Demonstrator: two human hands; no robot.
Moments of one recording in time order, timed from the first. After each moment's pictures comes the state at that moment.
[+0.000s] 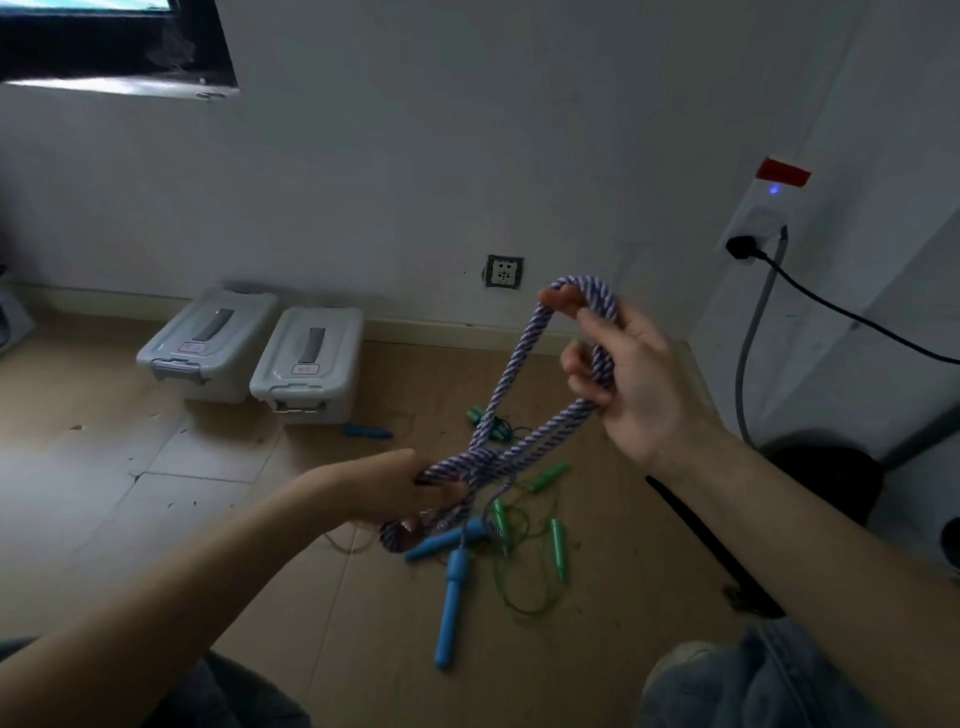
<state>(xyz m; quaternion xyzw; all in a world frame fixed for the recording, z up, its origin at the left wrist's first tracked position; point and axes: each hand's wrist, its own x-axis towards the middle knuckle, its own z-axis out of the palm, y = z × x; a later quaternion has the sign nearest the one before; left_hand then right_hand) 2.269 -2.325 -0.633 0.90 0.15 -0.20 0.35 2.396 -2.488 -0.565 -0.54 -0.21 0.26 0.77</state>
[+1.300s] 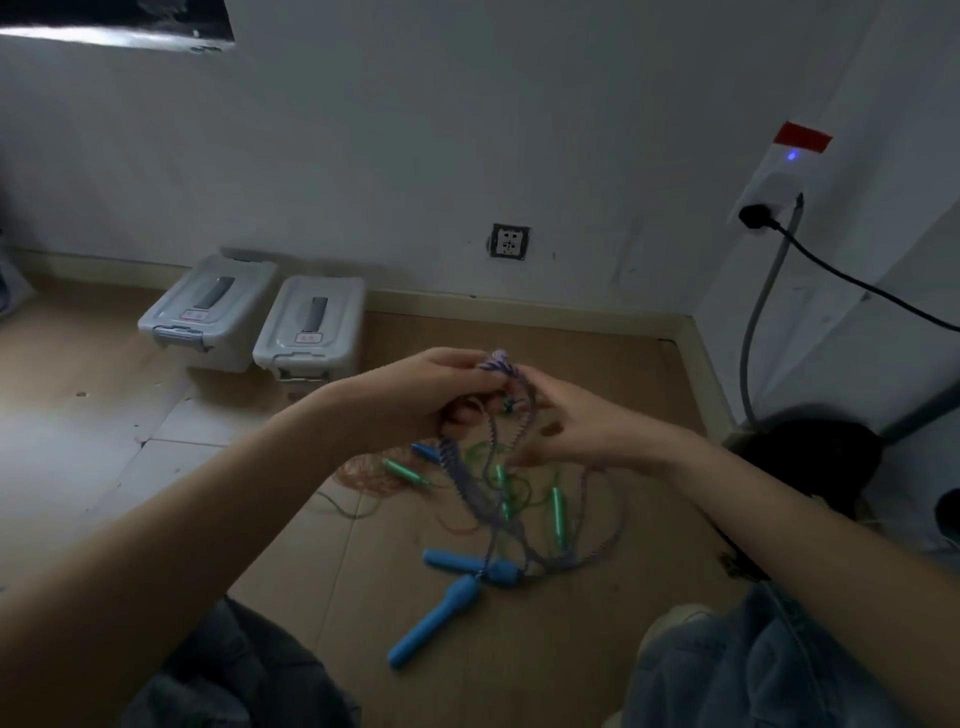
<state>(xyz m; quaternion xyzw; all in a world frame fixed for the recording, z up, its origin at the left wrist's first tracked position) 2.285 -2.339 -0.594 0.65 0.13 -0.12 0.74 2.386 -2.493 -0.610 -0.77 -0.46 0.35 0.28</state>
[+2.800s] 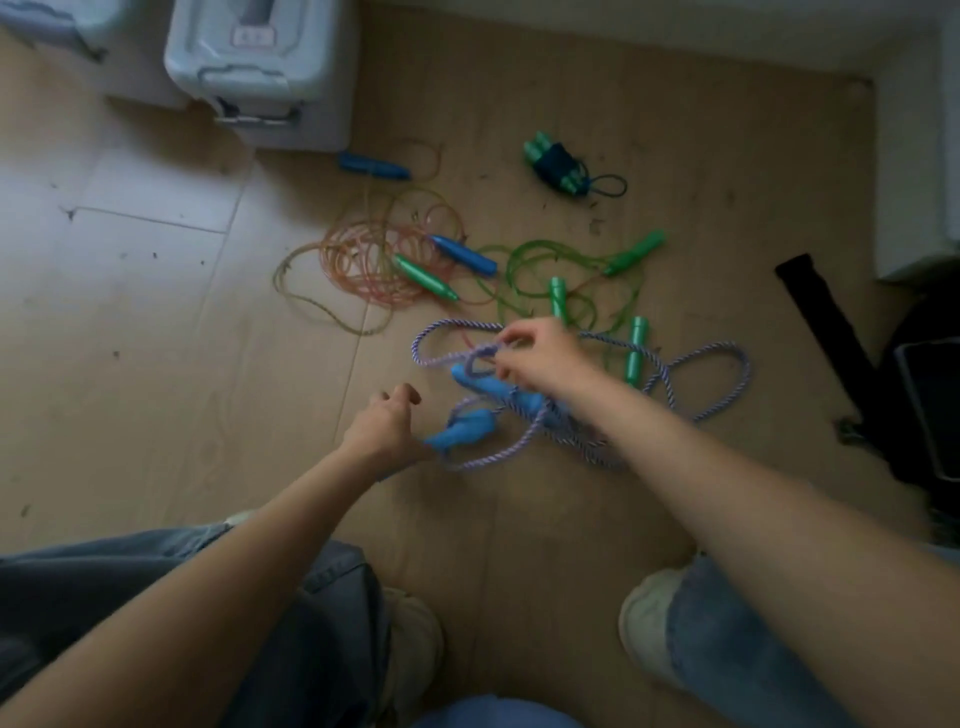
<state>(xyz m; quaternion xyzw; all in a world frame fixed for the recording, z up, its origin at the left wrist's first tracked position) 2.233 -2.323 -0.901 0.79 0.41 -0.28 0.36 2.381 -2.425 -0.855 -0.82 -0.19 0.43 0.34</state>
